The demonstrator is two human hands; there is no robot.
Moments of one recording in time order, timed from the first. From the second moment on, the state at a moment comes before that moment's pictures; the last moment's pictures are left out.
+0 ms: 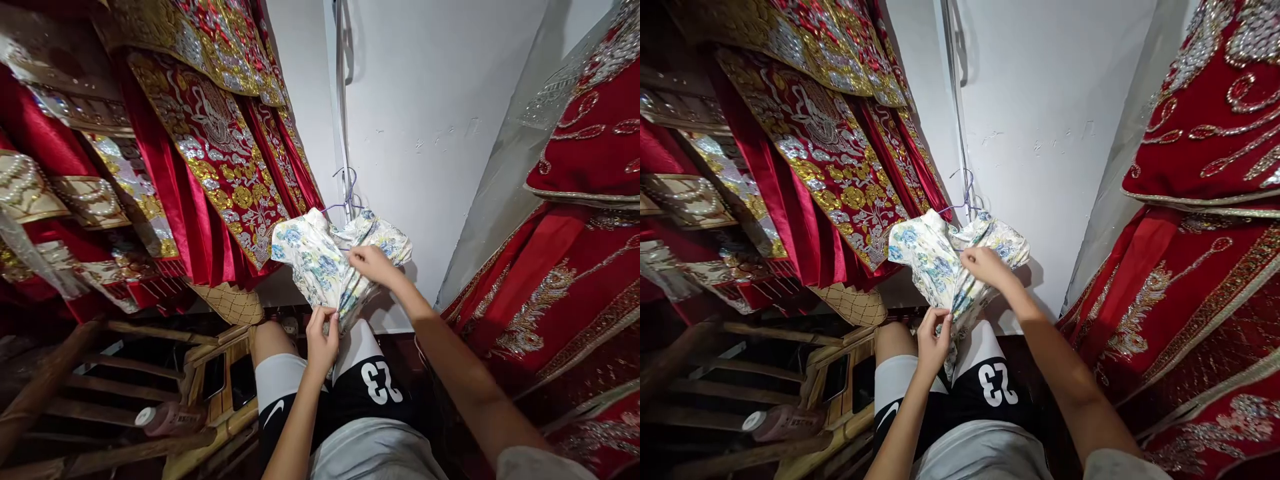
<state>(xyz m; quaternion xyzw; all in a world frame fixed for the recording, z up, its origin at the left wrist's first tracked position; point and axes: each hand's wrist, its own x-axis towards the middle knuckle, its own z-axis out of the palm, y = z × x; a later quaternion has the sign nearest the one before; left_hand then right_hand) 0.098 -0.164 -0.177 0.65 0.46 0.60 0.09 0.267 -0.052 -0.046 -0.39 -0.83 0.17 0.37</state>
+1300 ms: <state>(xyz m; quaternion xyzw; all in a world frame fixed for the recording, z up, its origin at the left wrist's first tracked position) -0.023 -0.024 -0.048 0.32 0.38 0.79 0.36 0.230 -0.096 -0.161 -0.41 -0.51 0.49 0.57</state>
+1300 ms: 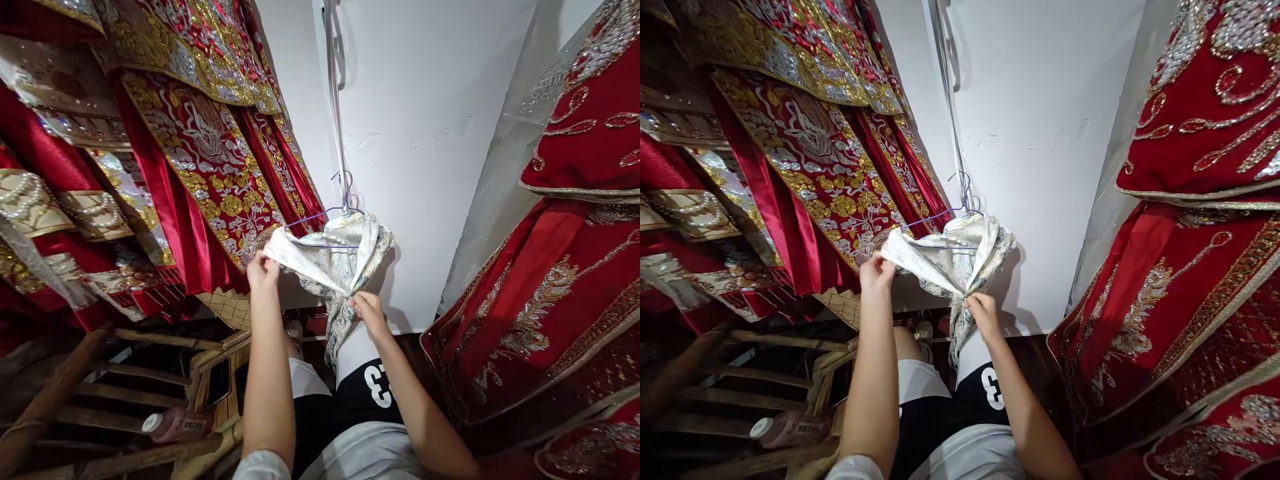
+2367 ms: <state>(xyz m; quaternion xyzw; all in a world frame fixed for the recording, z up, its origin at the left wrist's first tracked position) 0.110 -0.116 -0.045 0.74 0.30 0.55 0.24 0.243 -0.099 -0.094 -0.31 -0.46 0.61 0.57</state>
